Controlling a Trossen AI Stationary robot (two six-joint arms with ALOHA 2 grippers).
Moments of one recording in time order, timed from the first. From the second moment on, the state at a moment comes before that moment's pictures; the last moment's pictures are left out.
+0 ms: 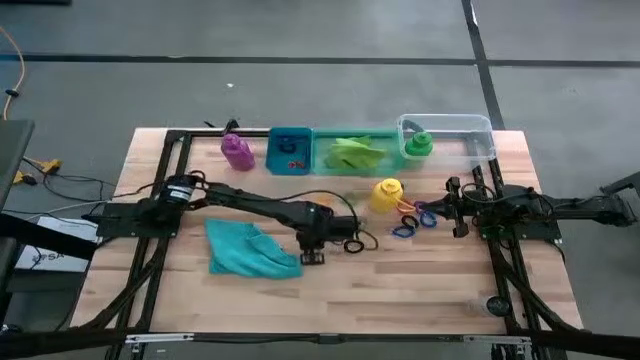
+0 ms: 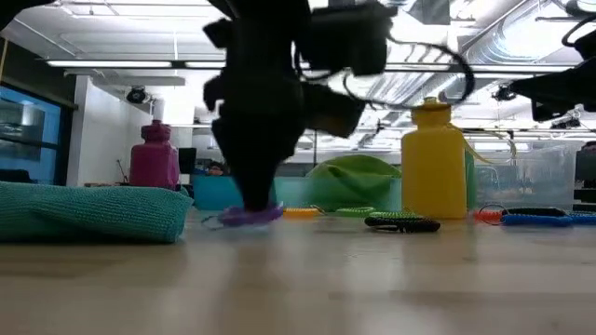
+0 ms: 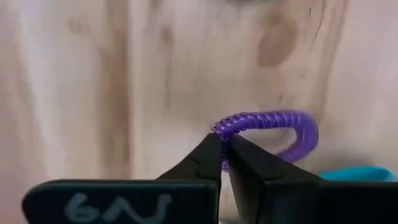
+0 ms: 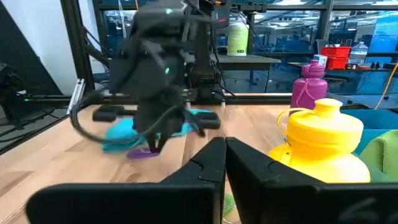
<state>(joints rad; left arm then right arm) -0.14 2.09 1.66 -0.95 0.10 -0.21 0.00 0.02 0.01 0.01 0.00 0.00</state>
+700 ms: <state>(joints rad) -0.08 1.84 1.66 -0.96 0.07 -0.01 0.00 0.02 0.01 0.01 0.00 0.00</state>
